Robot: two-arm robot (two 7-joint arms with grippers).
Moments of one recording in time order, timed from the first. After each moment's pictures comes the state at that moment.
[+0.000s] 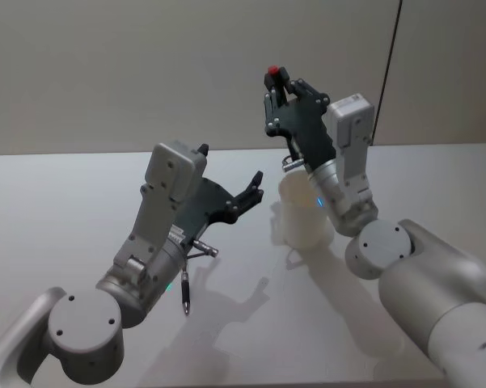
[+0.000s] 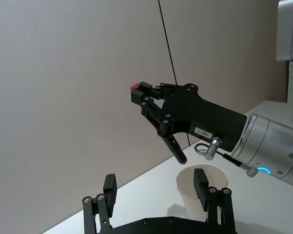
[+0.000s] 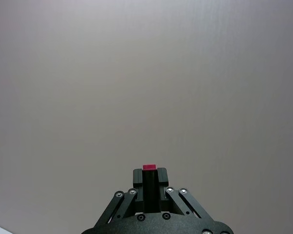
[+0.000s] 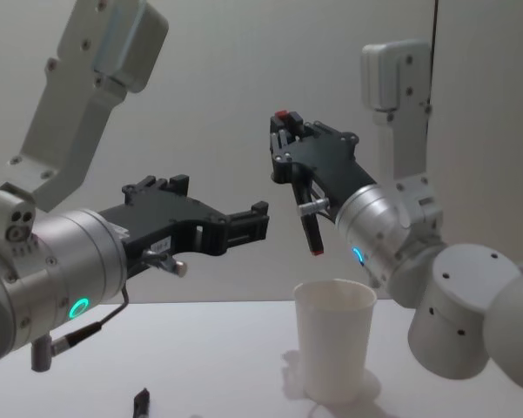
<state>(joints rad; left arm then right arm) -0.24 0.38 0.45 -1.63 -0.20 0.01 -0.01 0.87 -0.17 -0.29 -0.34 -0.05 -0.91 0.10</state>
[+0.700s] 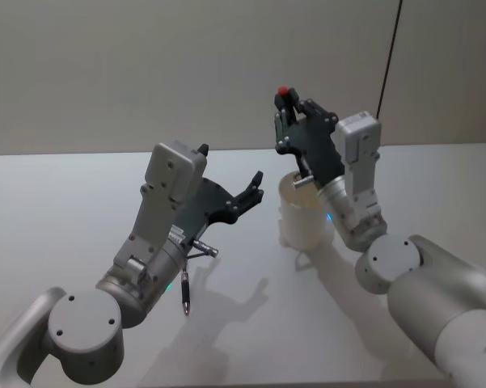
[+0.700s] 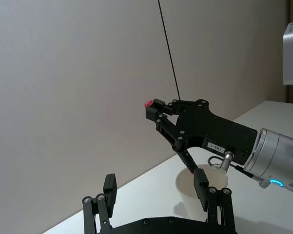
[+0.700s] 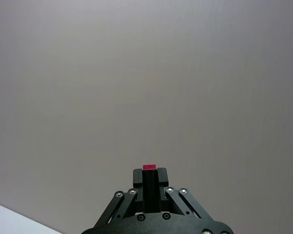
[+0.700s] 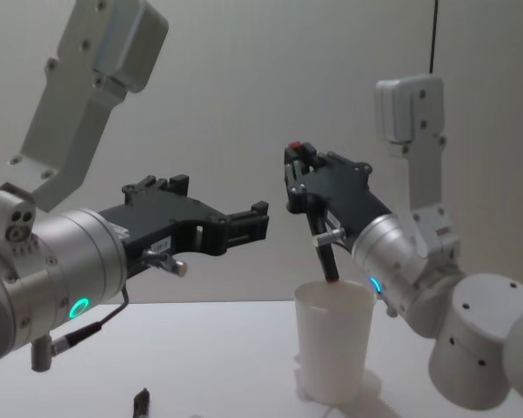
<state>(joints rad) -0.24 0.38 0.45 -1.63 -0.20 0.01 -0.01 0.88 -0.16 -0.25 -0.25 -0.06 -0.94 0.12</state>
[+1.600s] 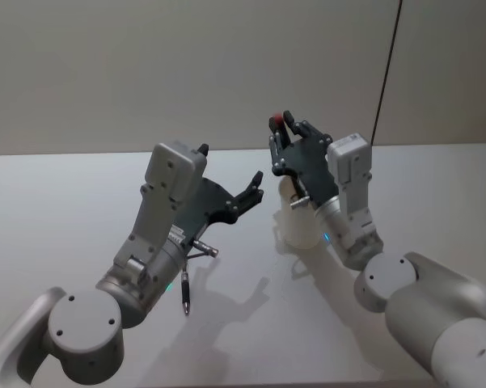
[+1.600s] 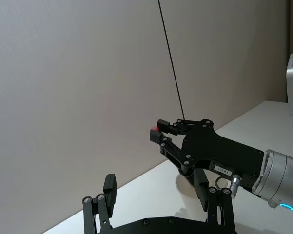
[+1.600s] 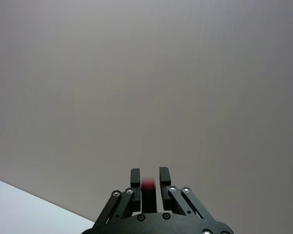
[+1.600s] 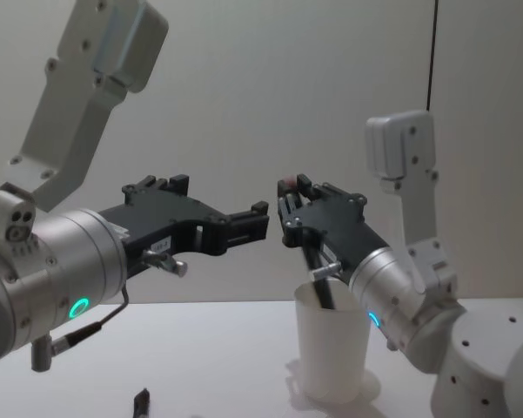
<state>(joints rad) -0.24 0.38 0.45 -1.63 -0.20 0.01 -0.01 0.89 -0.18 -0.26 -0.15 -0.09 -0.98 0.10</state>
